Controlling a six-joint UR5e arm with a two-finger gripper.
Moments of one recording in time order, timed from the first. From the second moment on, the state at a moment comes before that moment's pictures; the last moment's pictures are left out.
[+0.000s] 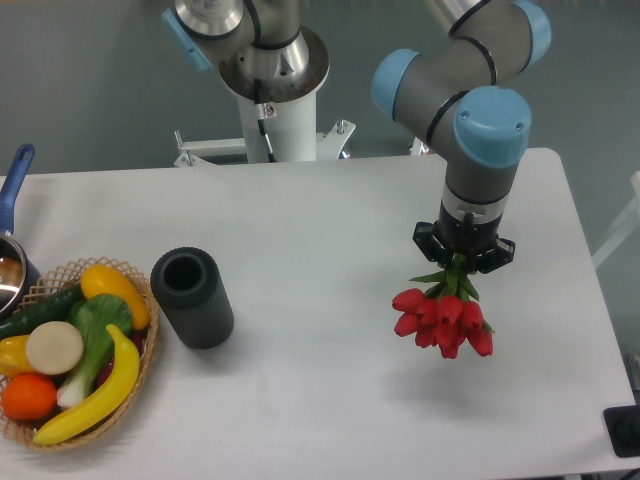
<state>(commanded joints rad) 2.67 -1.91 -1.58 -1.09 1.56 0.98</state>
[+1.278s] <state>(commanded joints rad) 2.60 -1.91 -1.57 -0.98 1.19 0.83</state>
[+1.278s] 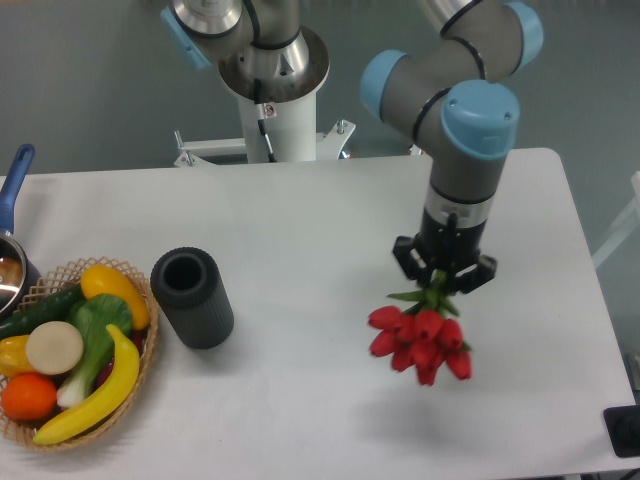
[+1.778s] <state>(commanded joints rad) 2.53 -1.90 -1.52 -0.83 0.88 0.72</state>
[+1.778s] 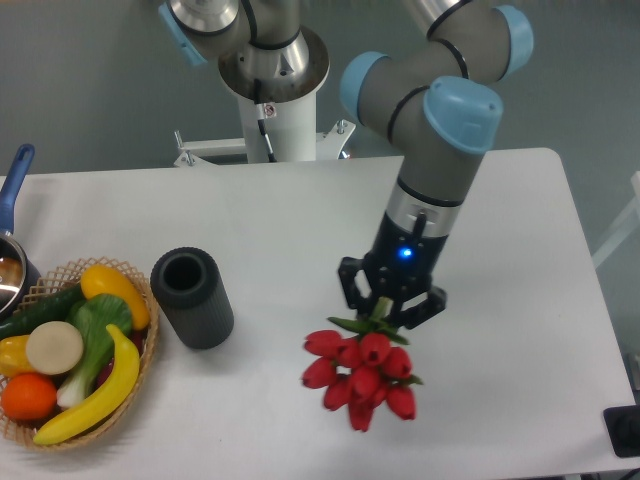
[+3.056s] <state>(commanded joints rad) 2.49 -1.68 -1.84 -0.71 0.21 0.99</state>
